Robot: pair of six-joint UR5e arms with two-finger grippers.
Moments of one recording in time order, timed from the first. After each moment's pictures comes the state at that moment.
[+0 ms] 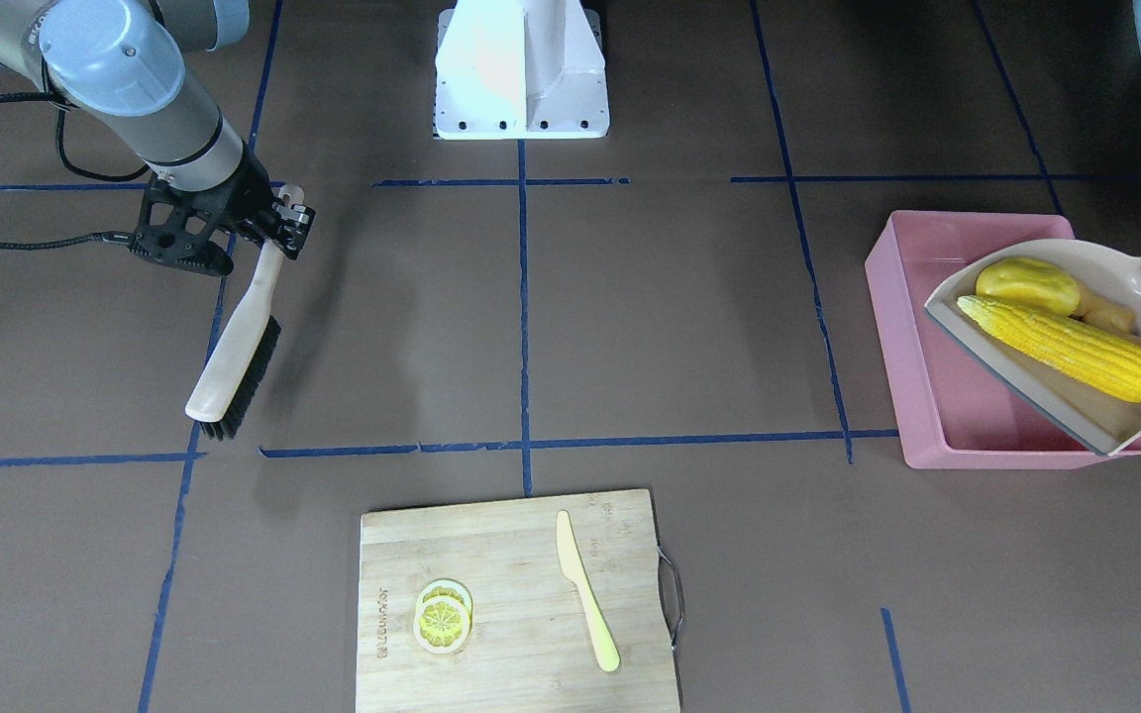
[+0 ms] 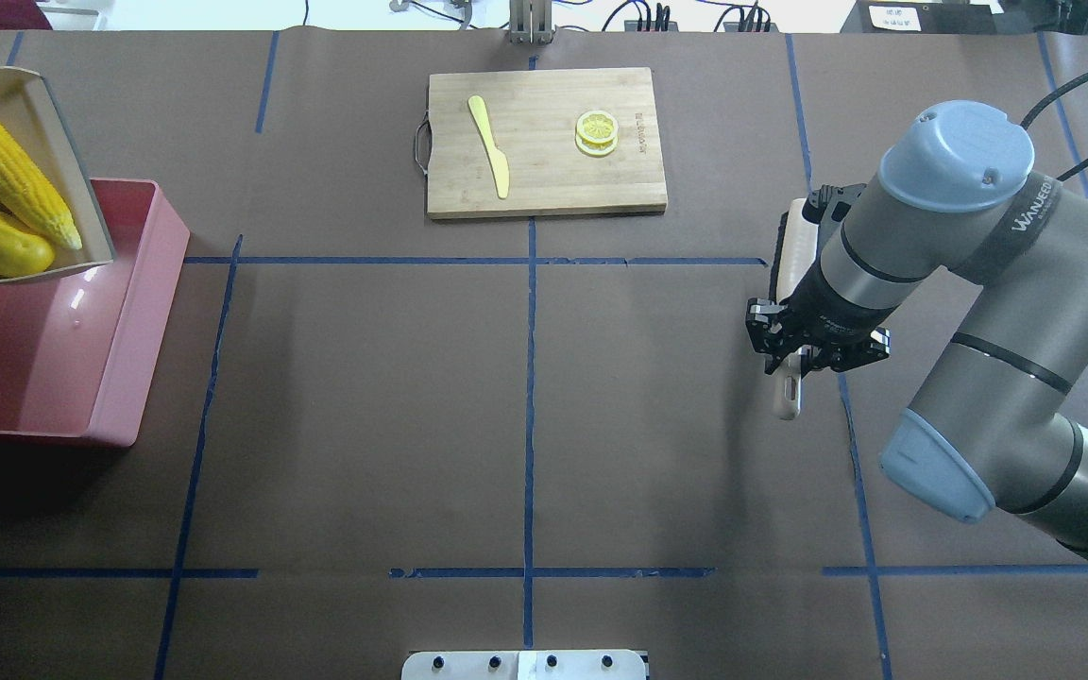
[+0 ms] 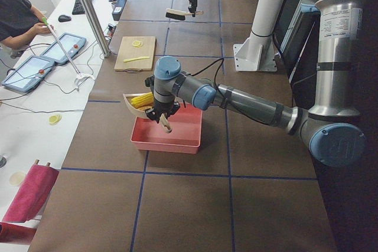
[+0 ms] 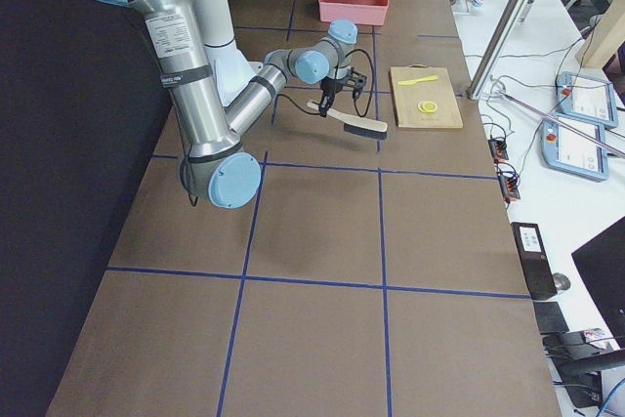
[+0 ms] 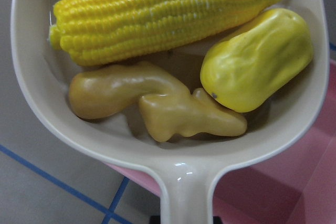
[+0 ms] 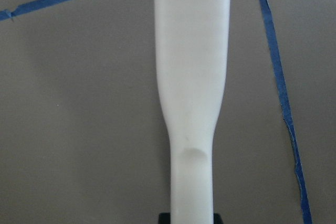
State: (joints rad) left arm -1.38 -1.53 -1.90 -1.71 -2.27 0.71; right arm 0.73 -1.23 1.98 -1.74 2.18 1.25
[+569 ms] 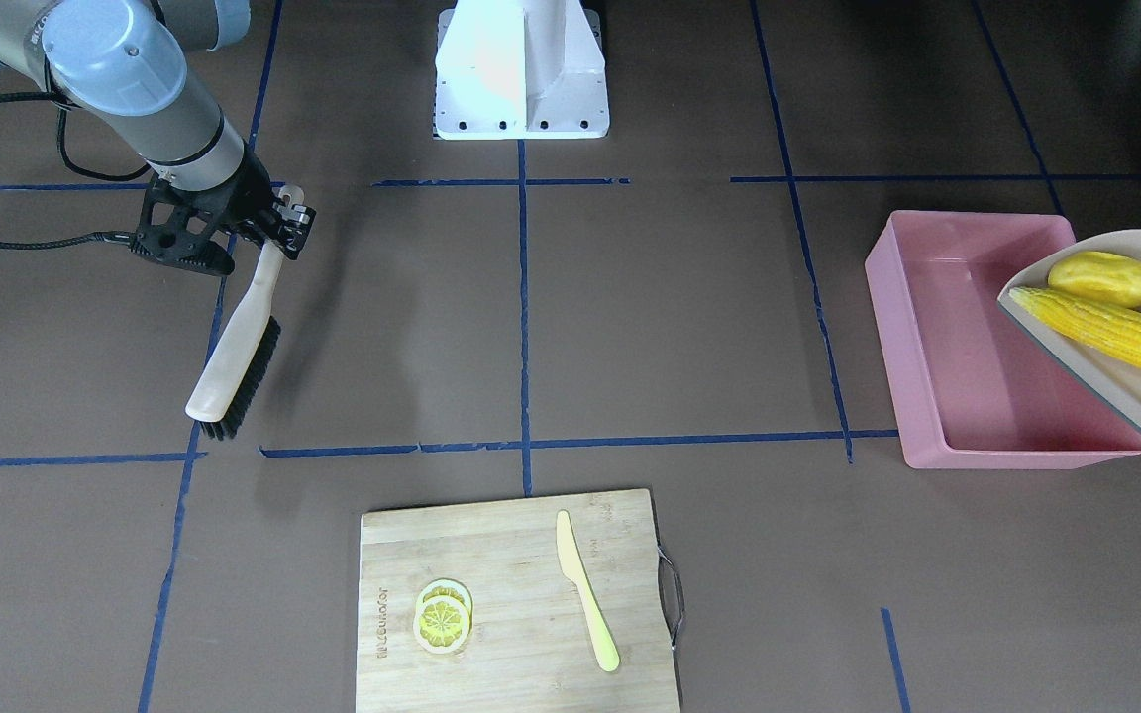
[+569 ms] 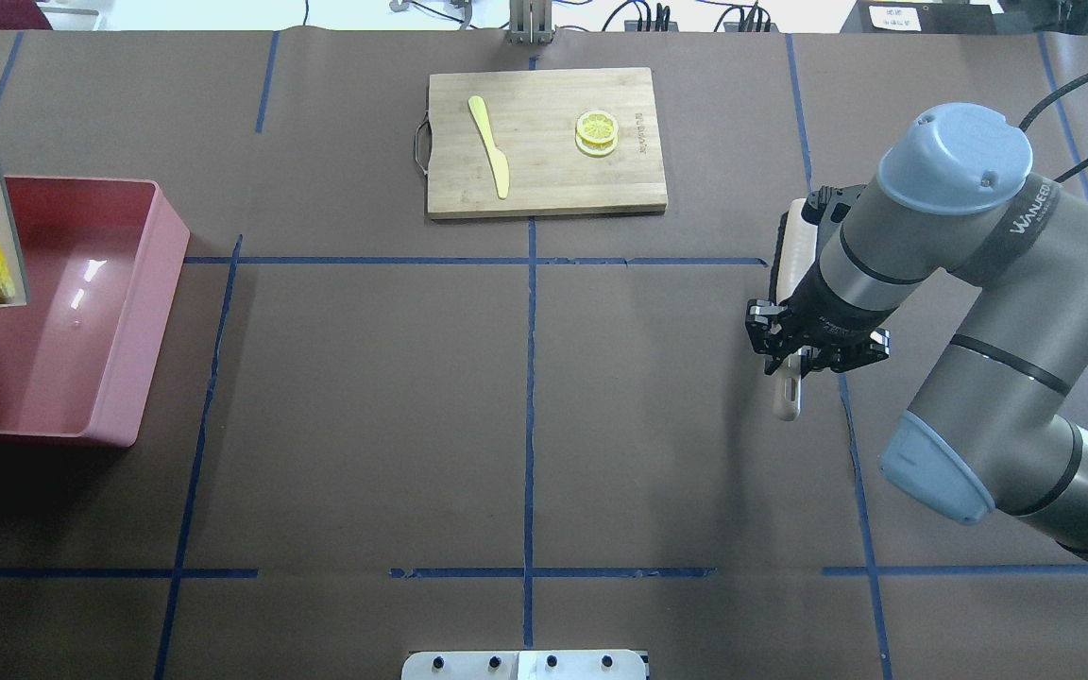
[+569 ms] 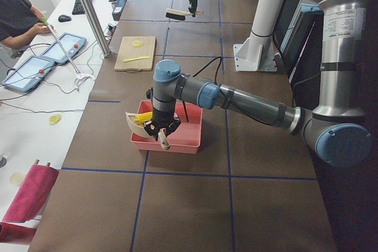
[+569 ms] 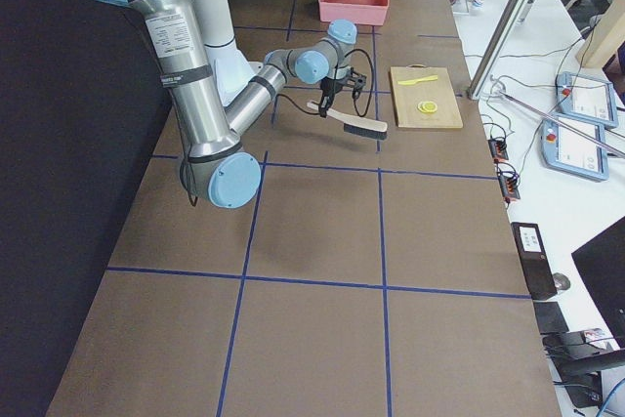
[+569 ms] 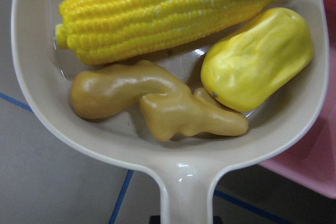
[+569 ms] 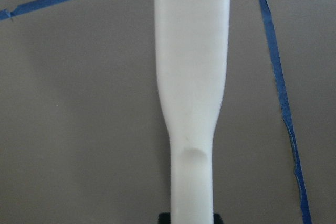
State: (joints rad) left arm -1.42 -1.52 -1.92 -1.53 -2.07 0.95; right arm 0.73 -1.23 1.98 -1.74 2.17 1.25
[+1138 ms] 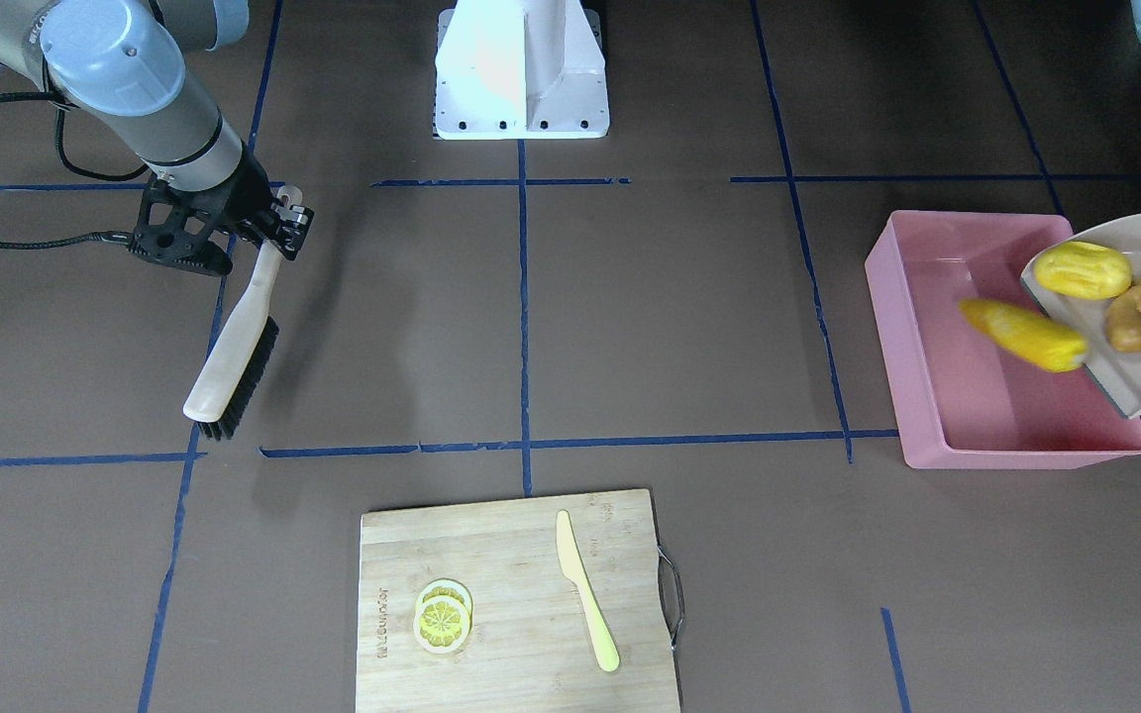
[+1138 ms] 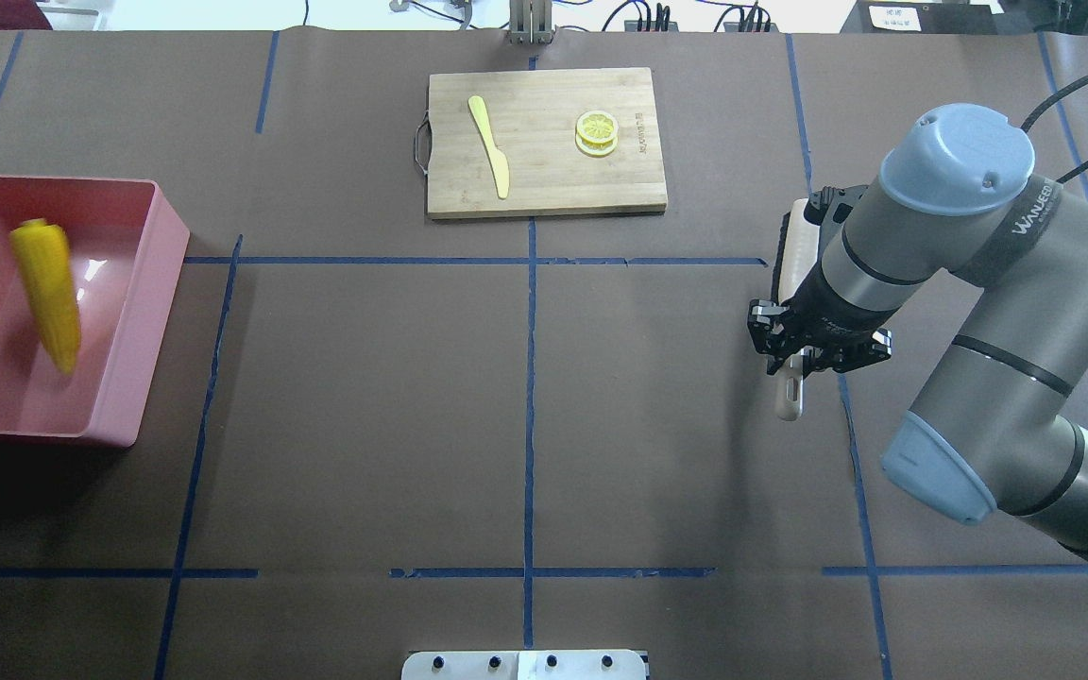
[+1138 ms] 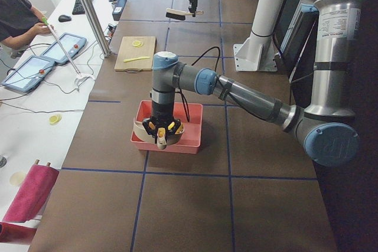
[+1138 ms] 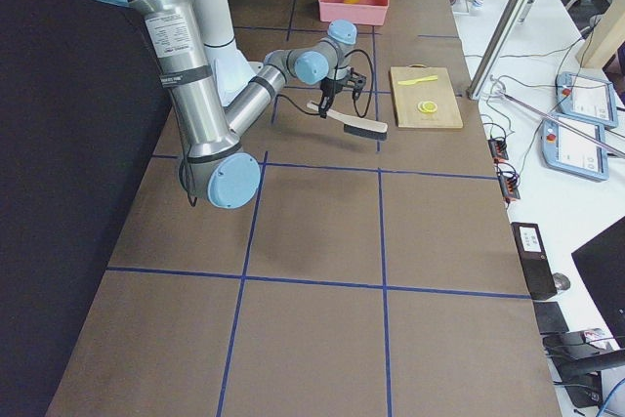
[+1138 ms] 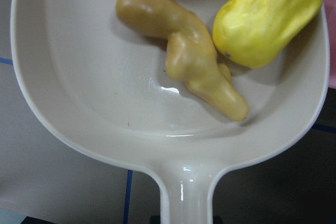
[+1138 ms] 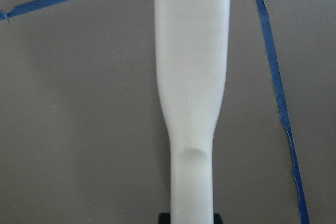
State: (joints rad) left arm -1.35 -1.57 -1.98 -1.36 -1.89 1.15; right arm 0.73 -1.23 1.99 -1.74 2.17 1.25
